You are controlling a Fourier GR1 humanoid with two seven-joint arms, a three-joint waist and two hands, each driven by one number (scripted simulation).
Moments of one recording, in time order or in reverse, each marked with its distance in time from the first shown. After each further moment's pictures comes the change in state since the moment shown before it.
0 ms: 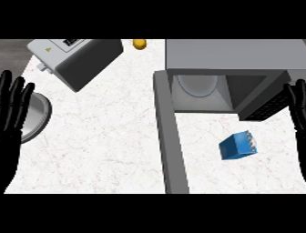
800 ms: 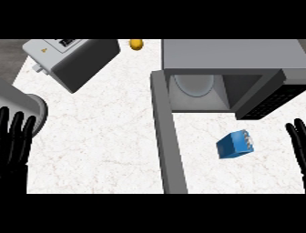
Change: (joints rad) left arm 0.267 -0.100 -0.109 -0.096 0.113 0.137 -0.014; right arm 0.295 0.059 0.084 -0.190 0.029 0.008 0.083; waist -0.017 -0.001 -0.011
